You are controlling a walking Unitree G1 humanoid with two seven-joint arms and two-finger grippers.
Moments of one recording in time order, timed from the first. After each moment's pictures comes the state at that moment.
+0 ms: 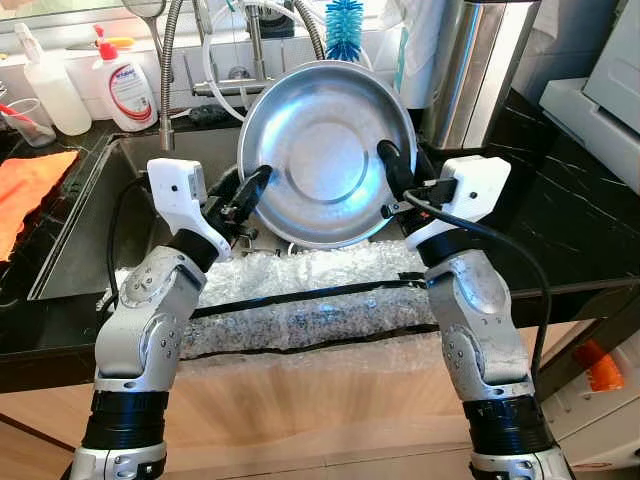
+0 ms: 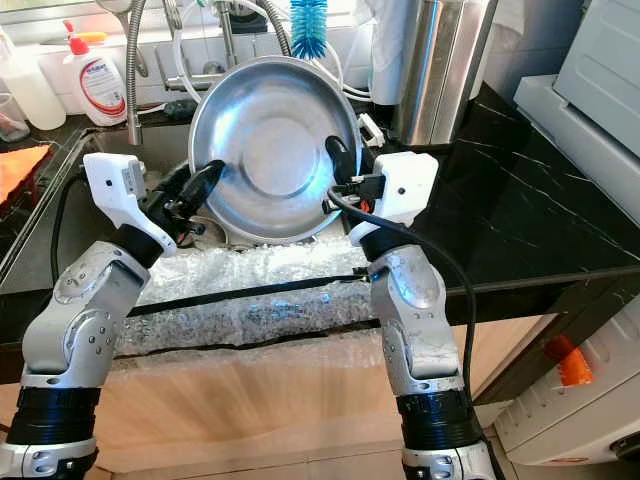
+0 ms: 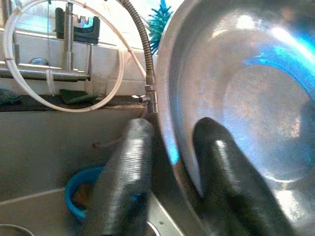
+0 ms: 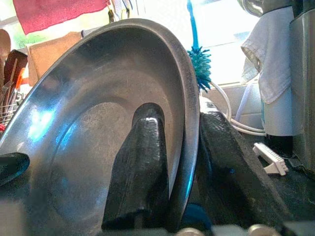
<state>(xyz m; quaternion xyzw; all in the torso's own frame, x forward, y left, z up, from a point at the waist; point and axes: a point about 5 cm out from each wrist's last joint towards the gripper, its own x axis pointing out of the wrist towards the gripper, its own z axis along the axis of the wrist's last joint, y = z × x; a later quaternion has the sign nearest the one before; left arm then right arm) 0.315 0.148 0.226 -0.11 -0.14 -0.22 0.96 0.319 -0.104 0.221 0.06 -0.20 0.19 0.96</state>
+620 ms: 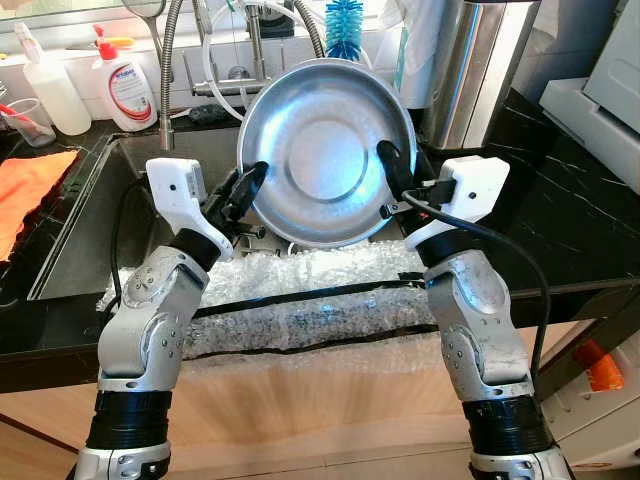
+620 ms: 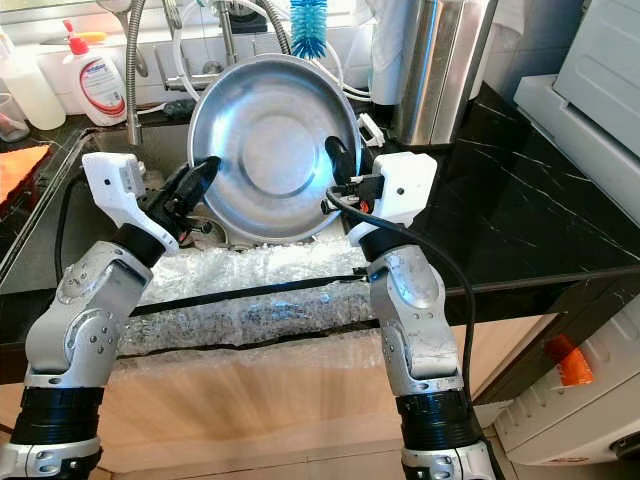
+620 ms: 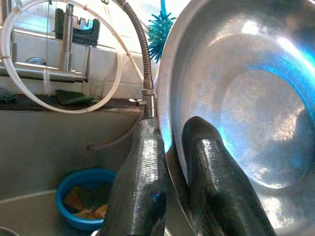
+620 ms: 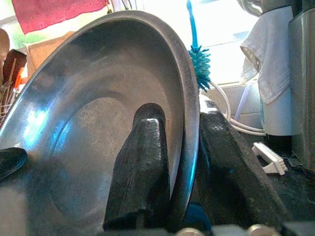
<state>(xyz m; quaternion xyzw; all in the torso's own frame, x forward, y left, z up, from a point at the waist) 0.315 0.145 0.227 -0.13 -0.14 -0.23 0.96 0.319 -0.105 0.221 0.06 -0.20 0.19 0.96</state>
